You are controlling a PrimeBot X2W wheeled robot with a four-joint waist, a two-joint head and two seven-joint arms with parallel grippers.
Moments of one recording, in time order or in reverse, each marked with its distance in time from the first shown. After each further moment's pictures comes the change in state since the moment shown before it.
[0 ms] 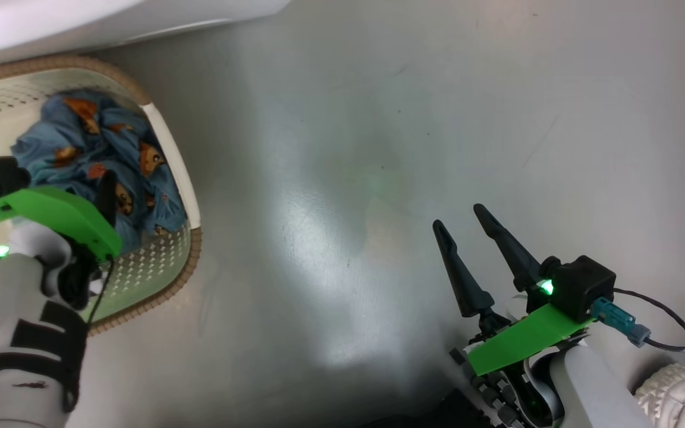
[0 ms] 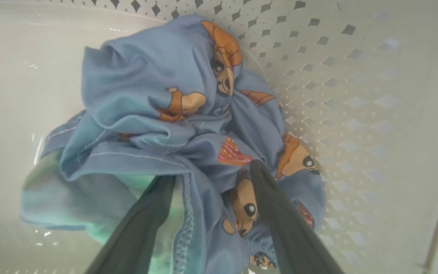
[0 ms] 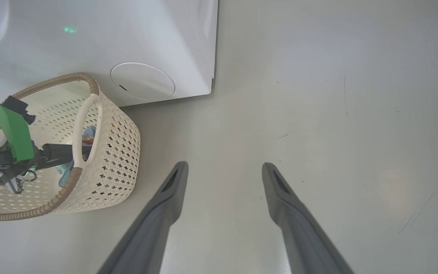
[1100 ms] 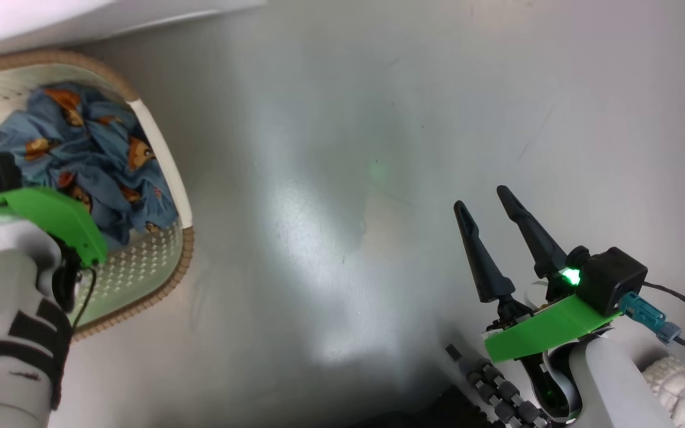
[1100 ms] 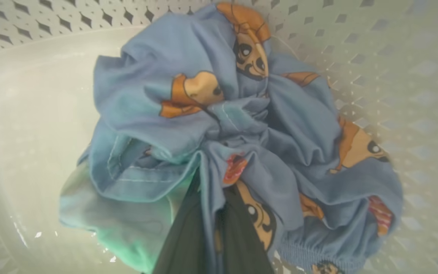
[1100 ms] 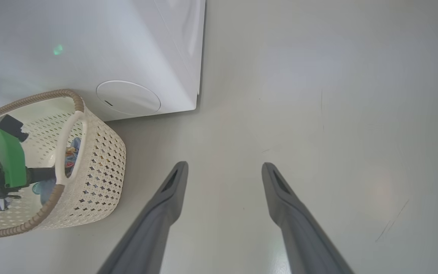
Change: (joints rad) left arm -0.100 0.045 -0.149 0.172 0.098 0.085 -0.105; right arm 0.004 -0.005 -0.046 -0.066 -0.002 0.000 0.000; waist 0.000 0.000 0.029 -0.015
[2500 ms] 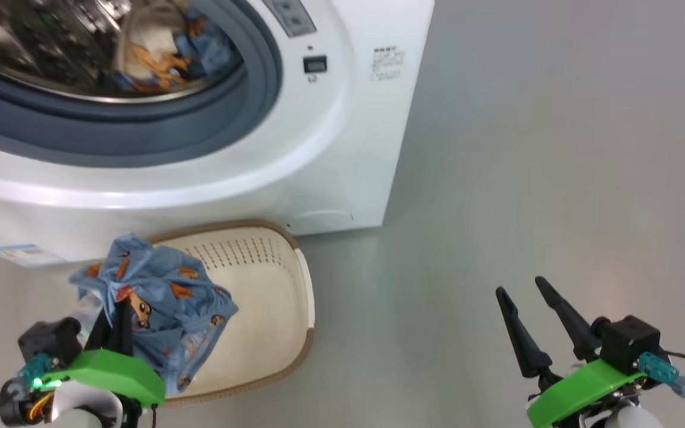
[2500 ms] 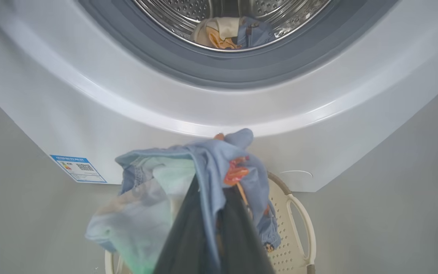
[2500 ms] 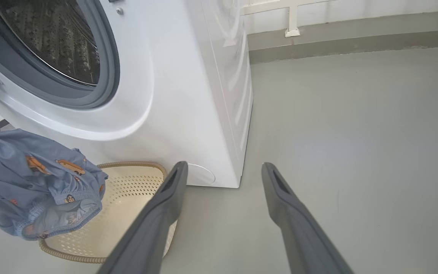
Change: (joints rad) left arm 0.702 -0.093 0.206 -0.733 0.133 0.004 -0.174; right arm 0.156 -0.099 -0.030 0.124 0.038 0.000 0.000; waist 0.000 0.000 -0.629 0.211
